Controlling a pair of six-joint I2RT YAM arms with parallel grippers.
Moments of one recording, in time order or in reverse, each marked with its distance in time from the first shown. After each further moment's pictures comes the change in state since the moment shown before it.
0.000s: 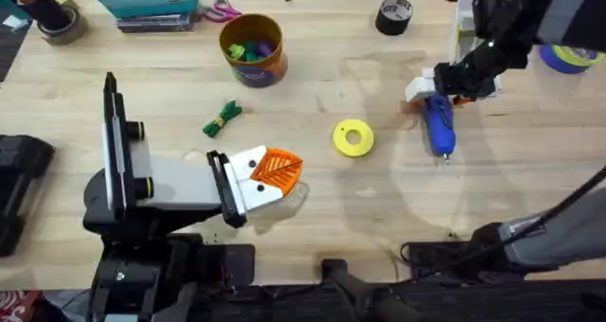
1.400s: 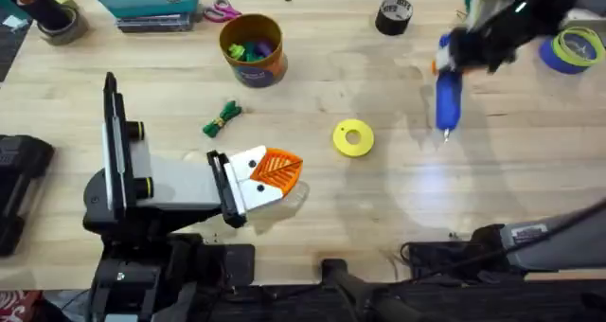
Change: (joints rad) left arm 0.000 0.000 0.000 0.000 0.000 0.000; right arm 0.006 -0.081 0.154 -0.074 -0.008 -0.004
